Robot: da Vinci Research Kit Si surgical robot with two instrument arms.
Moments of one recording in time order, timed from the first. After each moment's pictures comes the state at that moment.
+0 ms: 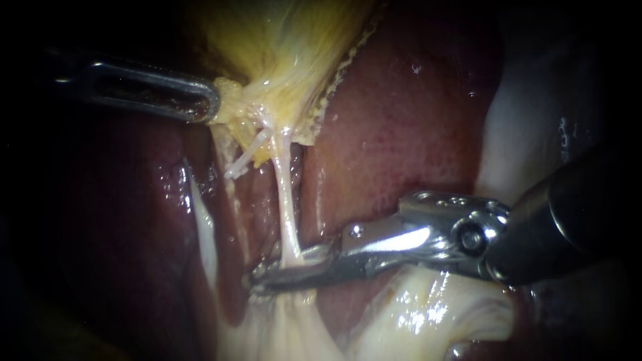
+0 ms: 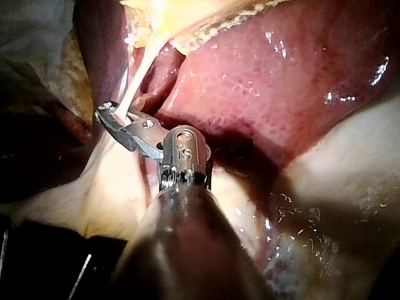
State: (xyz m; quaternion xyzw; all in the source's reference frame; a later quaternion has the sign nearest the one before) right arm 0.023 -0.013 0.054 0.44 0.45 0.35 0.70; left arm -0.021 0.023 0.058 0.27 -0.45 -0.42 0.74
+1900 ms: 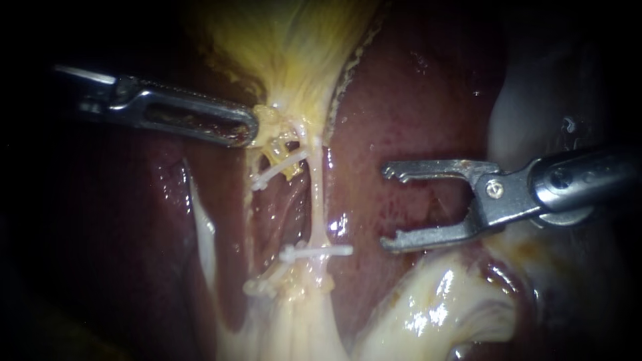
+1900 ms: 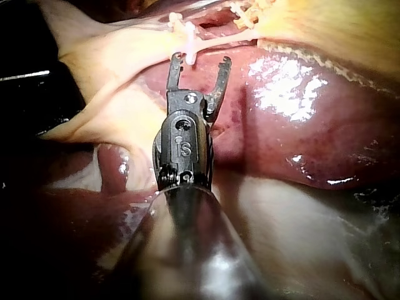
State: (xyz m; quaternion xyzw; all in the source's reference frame) right arm 0.012 -0.009 0.050 0.15 0.51 0.10 0.84; left arm -0.025 0.021 0.064 0.28 -0.44 -0.42 0.74
